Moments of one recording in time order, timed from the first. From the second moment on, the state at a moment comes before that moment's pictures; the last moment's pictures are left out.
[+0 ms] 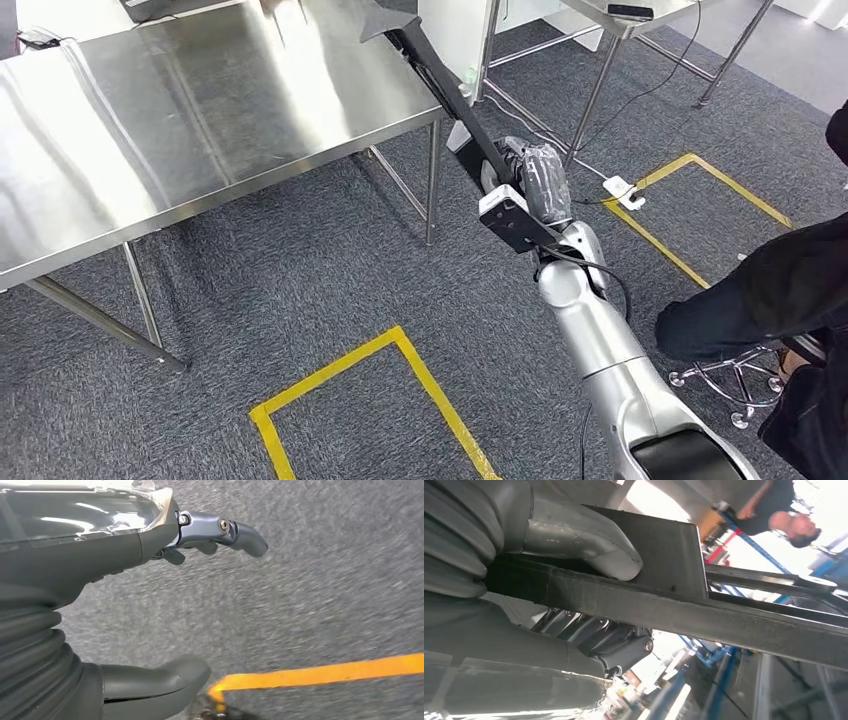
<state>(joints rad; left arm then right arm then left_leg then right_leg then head) -0.08 -0.10 0.39 -0.20 -0.15 0.37 -0.38 -0.58 -0.08 0.25 -1.22 0.44 -0.36 -0.43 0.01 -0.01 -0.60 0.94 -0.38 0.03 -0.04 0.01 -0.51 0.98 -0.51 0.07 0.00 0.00</state>
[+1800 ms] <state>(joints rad) -0.09 -0.09 0.40 -0.20 -0.15 0.38 -0.38 -0.59 -0.11 0.23 -1.26 0.43 -0.37 -0.43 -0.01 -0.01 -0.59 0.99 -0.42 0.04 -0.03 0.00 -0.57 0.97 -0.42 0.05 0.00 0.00</state>
